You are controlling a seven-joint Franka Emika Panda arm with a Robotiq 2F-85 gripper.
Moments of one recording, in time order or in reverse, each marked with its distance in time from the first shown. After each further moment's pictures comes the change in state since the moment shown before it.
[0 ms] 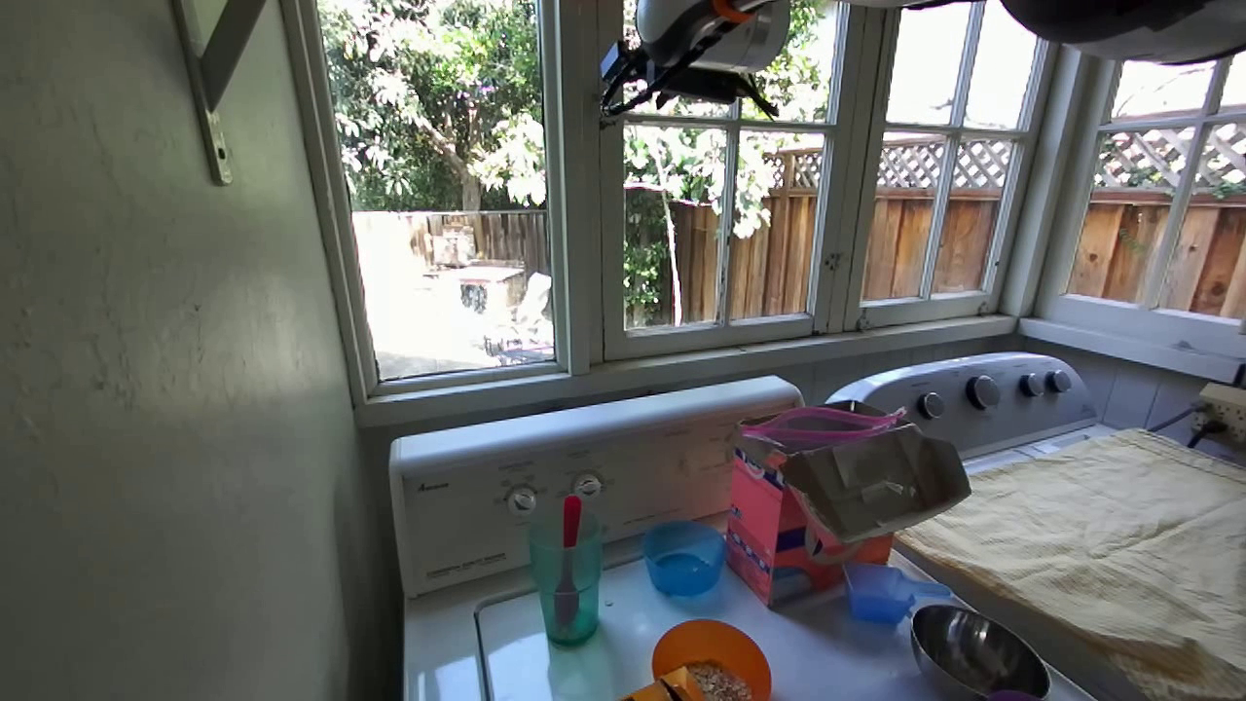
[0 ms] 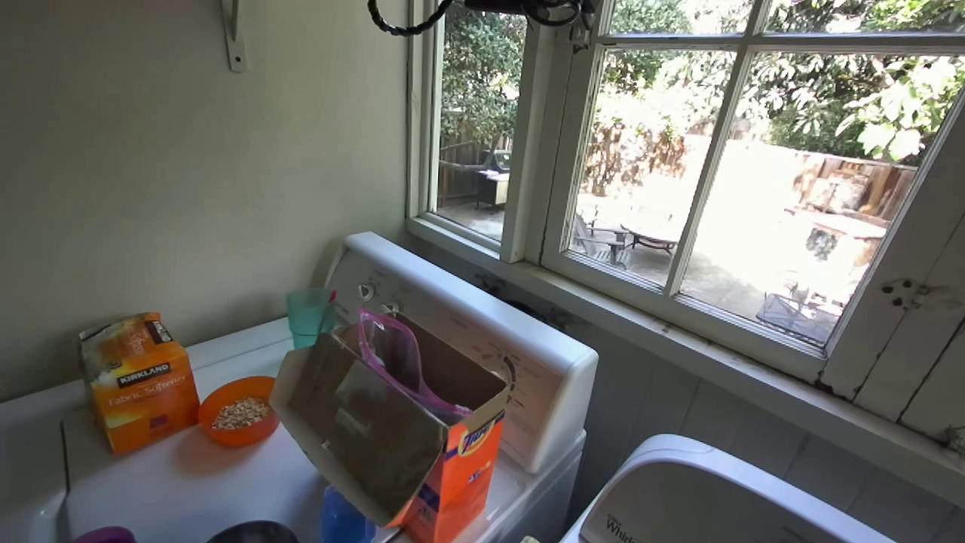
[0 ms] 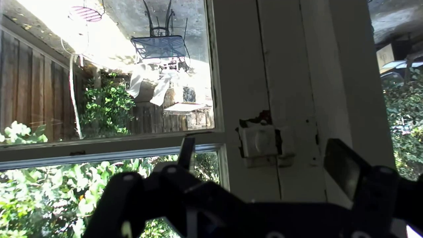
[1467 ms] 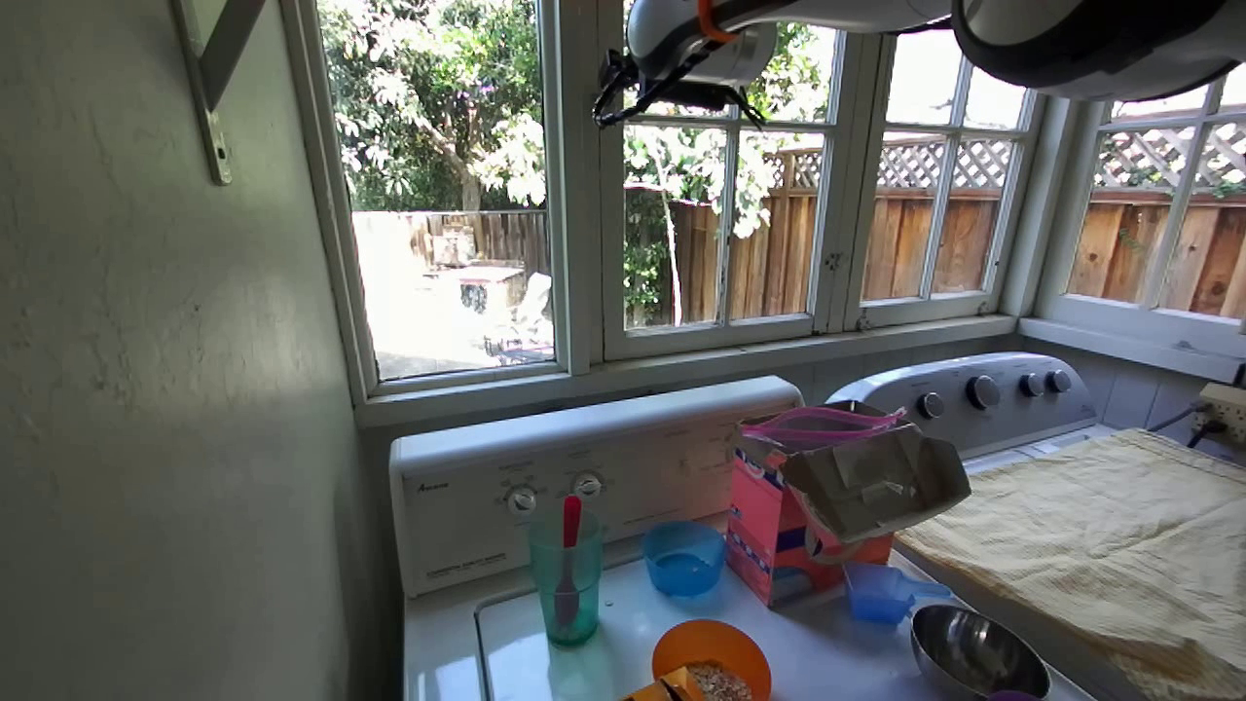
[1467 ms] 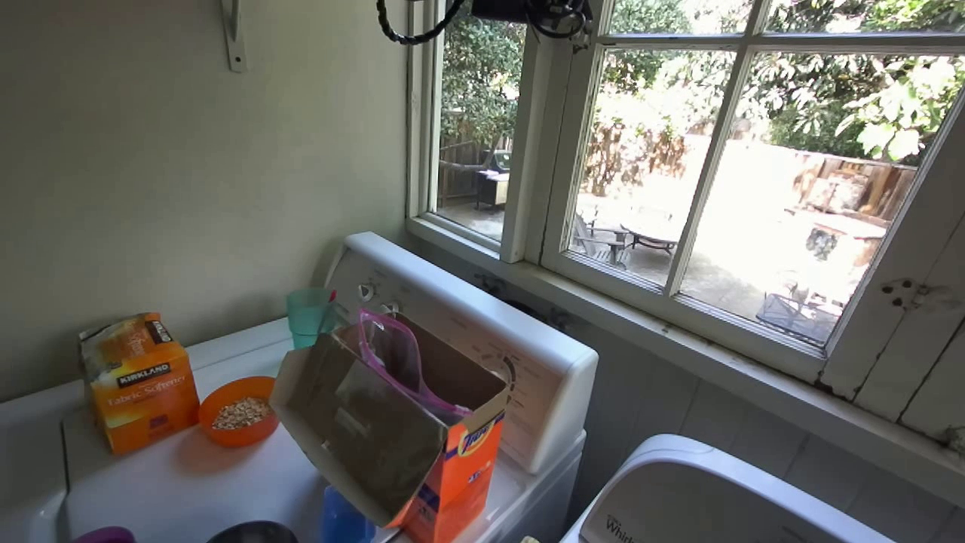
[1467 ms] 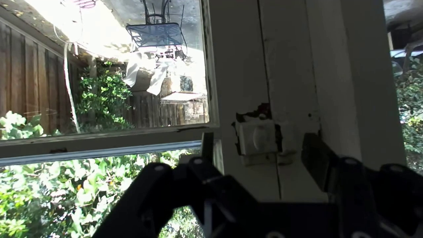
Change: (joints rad) arm 0.001 0.083 0.004 0.103 0.000 0.024 -0.002
